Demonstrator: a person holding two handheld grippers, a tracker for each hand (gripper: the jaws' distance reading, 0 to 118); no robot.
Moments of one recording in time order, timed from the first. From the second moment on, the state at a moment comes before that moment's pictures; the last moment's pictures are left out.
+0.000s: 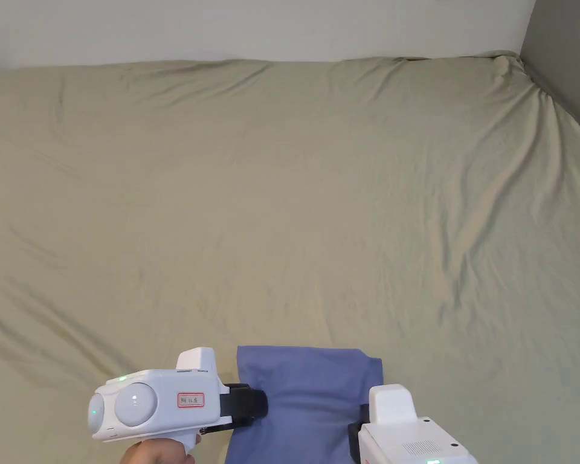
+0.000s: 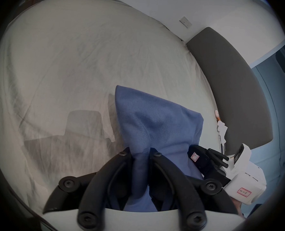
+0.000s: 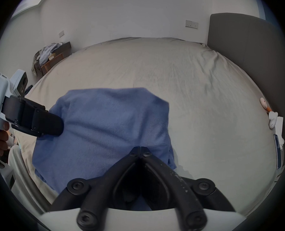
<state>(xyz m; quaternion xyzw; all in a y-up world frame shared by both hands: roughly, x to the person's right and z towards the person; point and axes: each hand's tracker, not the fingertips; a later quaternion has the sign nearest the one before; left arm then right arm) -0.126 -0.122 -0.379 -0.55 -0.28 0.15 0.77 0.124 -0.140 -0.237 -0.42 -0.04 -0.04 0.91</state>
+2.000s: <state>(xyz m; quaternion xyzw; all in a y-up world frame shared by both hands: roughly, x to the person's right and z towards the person) -0.144 0.124 -0.322 0.04 -0.09 -0.05 0.99 0.171 0.116 -0.218 -0.02 -0.17 0.07 0.98</state>
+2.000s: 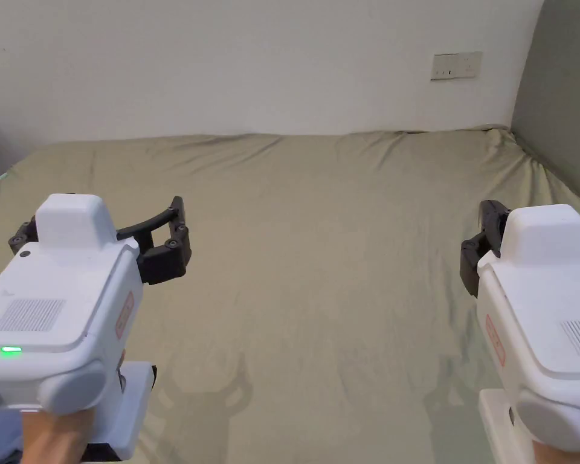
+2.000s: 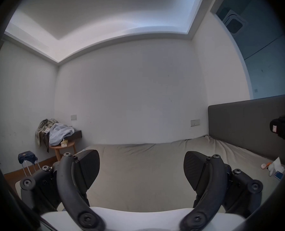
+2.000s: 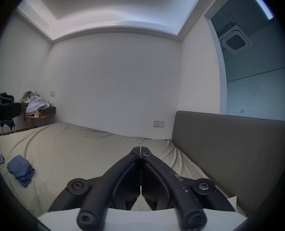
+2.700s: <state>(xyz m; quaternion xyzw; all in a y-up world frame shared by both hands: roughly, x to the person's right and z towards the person) -0.080 0.089 -0.301 0.05 -0.12 -0.06 0.99 0.191 0.112 -0.193 -0.01 -0.19 0.06 0.98</state>
